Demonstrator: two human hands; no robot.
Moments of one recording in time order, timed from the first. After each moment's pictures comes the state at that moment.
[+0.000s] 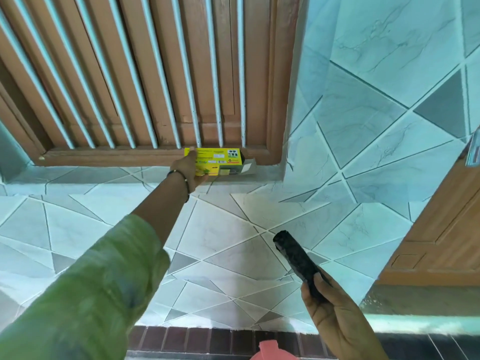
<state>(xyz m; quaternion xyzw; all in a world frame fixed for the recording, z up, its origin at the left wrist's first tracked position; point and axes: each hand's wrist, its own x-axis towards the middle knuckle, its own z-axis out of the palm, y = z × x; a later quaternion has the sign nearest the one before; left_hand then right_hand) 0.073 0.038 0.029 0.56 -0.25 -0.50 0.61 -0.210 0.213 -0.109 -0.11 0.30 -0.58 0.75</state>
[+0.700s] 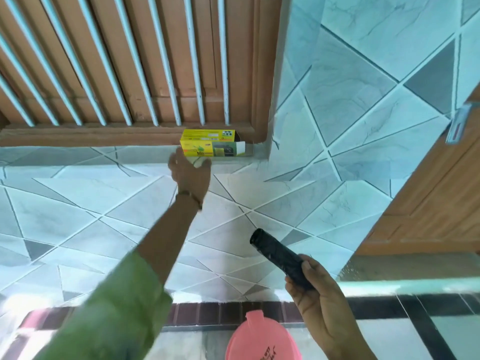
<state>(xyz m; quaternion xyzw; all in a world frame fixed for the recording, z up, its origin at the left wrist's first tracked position) 0.018 0.058 -0.030 0.70 -0.40 -0.23 0.54 -0.206 0.234 -0.100 -0.15 0.35 -0.59 0.71</state>
